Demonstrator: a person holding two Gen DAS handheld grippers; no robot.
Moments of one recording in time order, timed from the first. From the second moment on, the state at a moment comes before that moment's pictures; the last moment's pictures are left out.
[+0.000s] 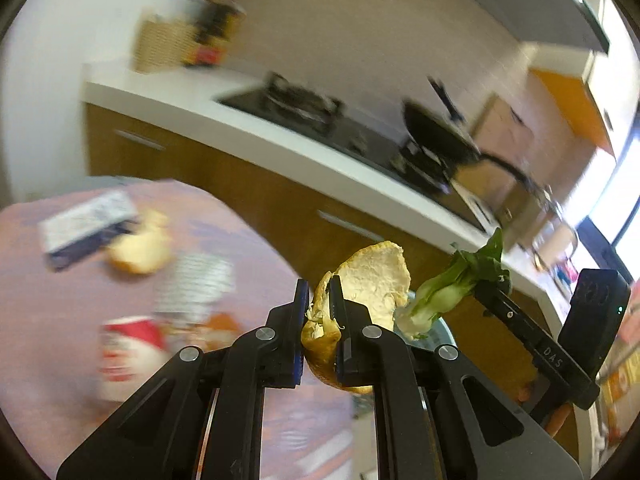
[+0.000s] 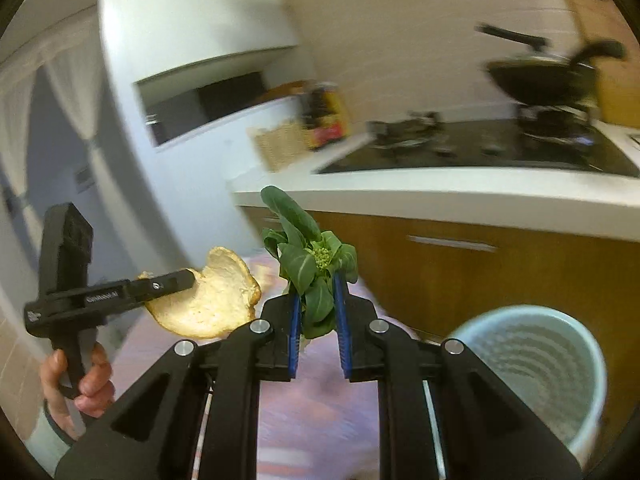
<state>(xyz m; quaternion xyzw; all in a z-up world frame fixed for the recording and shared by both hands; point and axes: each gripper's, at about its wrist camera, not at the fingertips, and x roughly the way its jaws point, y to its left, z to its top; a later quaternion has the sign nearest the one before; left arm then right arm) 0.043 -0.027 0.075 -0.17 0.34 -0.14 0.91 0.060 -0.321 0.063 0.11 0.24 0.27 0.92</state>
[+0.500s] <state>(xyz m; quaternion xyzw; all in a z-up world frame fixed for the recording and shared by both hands) 0.131 -0.185 0.008 -0.08 0.44 -0.20 0.87 0.103 -0.421 -0.044 0.15 0.37 0.11 0.91</state>
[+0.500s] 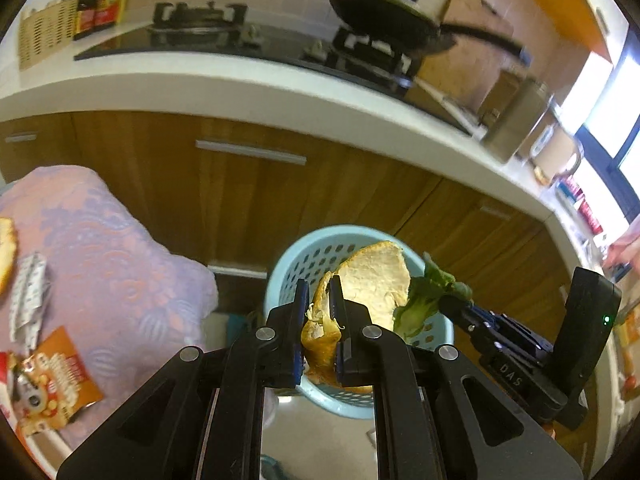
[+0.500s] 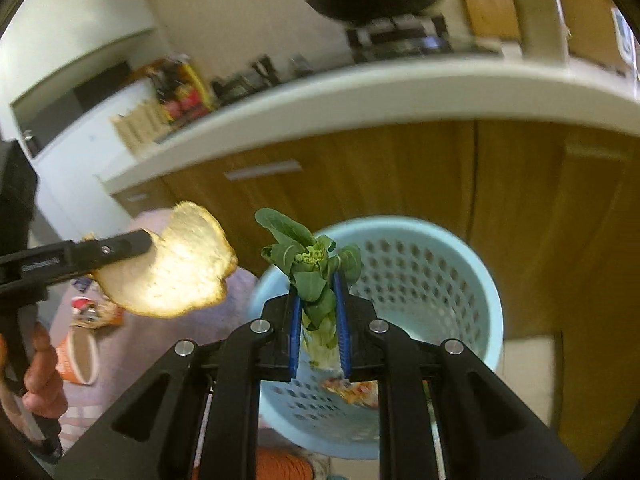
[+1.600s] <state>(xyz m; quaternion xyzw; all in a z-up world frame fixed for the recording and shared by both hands) 0.052 -0.137 0.064 -0.05 0.36 -0.21 0.91 0.057 -0.380 -0.020 0.13 0.37 0.15 0.91</state>
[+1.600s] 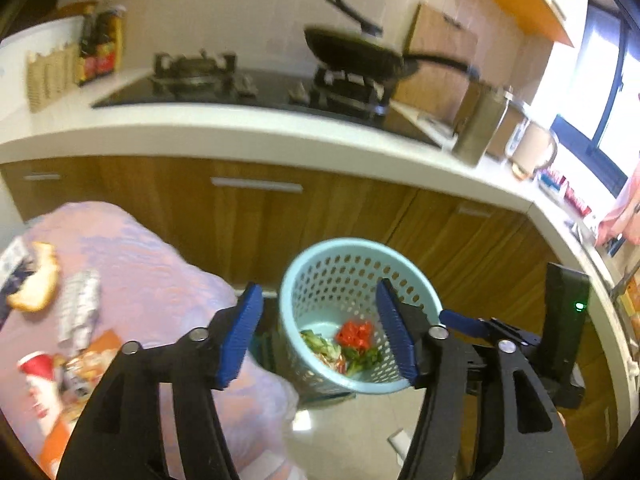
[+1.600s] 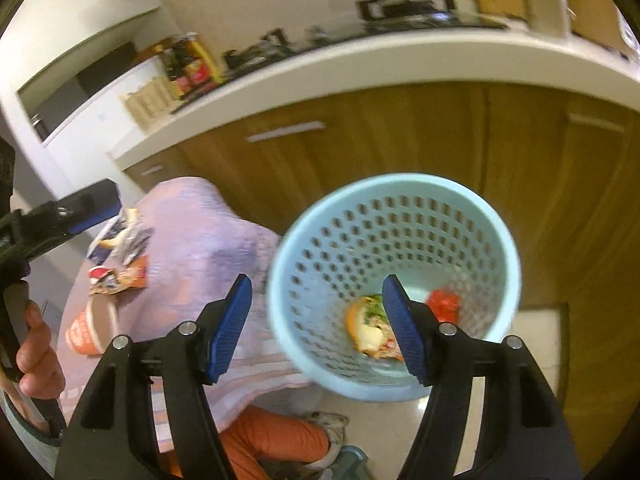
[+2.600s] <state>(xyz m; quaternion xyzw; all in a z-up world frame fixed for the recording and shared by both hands) 0.043 0.134 -0.027 -0.17 0.45 -0.10 0.87 0.129 -0.128 0.005 0.05 0.32 0.33 0.89</state>
